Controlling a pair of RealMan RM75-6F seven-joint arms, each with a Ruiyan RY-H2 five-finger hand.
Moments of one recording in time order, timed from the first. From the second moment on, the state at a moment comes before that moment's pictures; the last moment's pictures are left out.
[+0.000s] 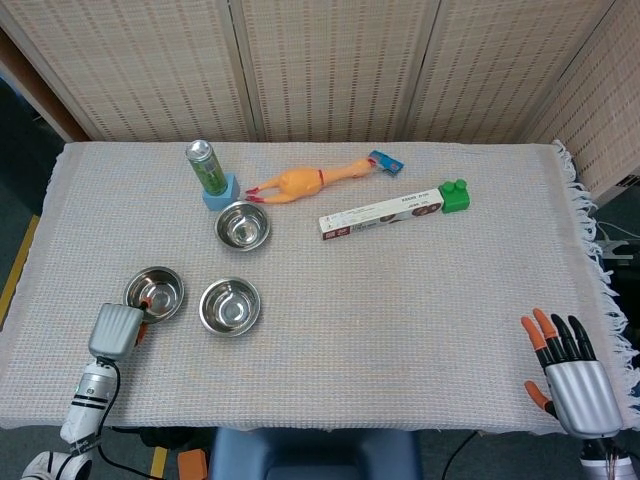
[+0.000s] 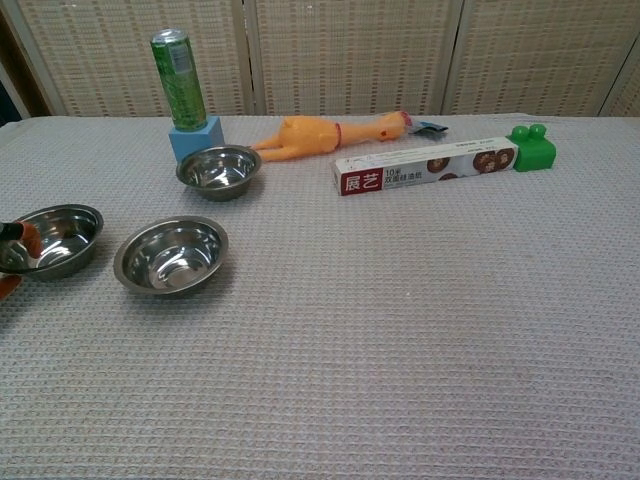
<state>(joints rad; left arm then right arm) -0.34 -1.75 -0.09 -0.73 1.53 1.30 0.18 -0.05 -1.14 -0.02 -1.69 -1.69 1.56 -0.34</state>
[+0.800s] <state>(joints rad) -0.45 -1.83 -0.13 -0.61 1.54 1.43 0.03 -0.03 -1.14 -0.02 -1.69 -1.65 1.52 -0.35</state>
